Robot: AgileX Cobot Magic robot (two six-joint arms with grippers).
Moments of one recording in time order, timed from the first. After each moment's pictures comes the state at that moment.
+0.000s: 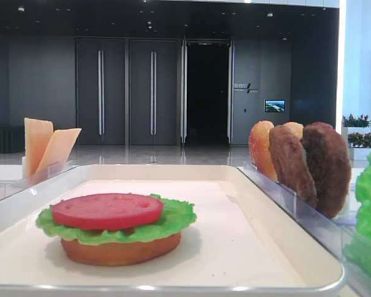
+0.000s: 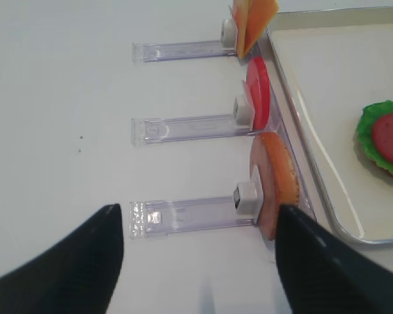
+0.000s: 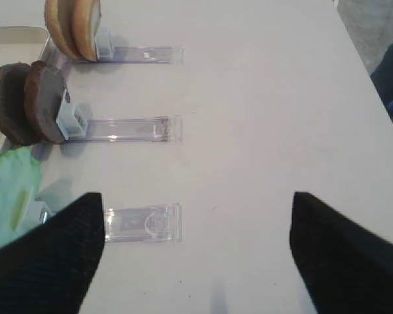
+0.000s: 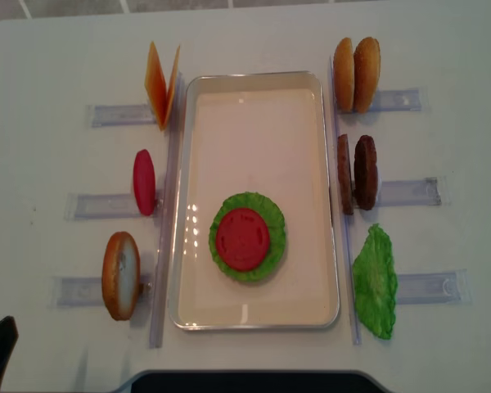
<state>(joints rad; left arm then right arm) -0.03 -0.02 -0.48 -0.01 1.11 0.04 0.03 -0.01 -0.50 0.02 1.14 -0.03</state>
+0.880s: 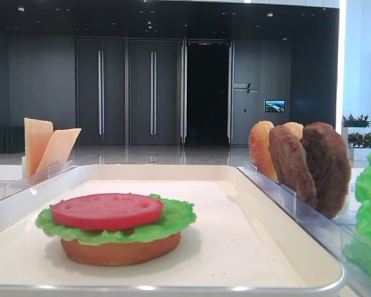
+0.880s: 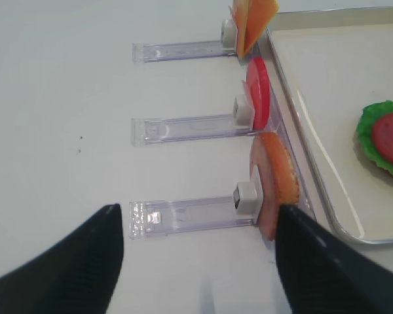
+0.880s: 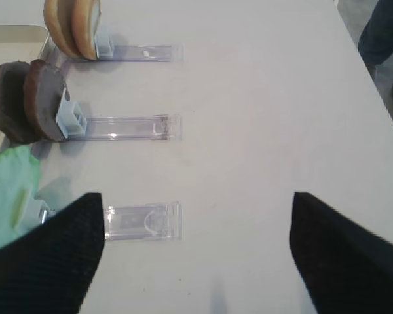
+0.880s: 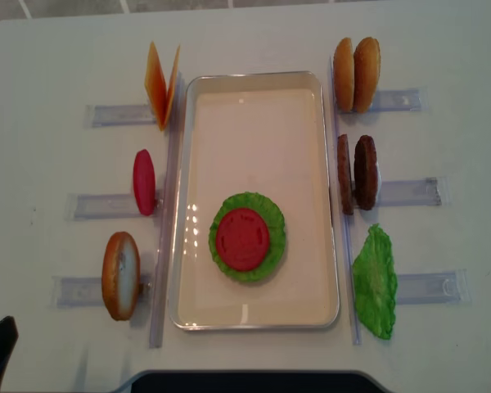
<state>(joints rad) -0.03 -0.02 -0.48 -0.01 1.11 0.04 0.03 0.00 -0.50 0.02 1.14 -0.03</state>
